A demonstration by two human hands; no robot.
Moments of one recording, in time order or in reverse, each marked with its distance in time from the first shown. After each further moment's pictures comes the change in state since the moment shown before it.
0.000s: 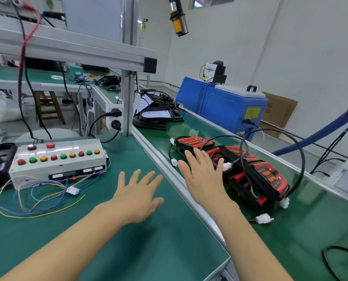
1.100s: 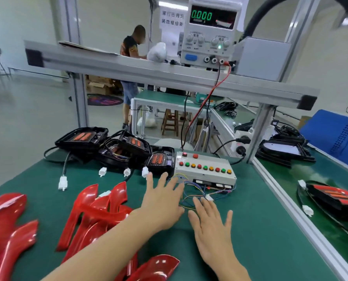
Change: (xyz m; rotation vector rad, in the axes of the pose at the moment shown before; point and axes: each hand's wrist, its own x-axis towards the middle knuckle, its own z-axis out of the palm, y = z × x) left_hand -0.144 -0.164 0.005 0.098 0.163 -0.506; right_hand -0.057 -0.218 0.102 0.208 -0.239 -0.435
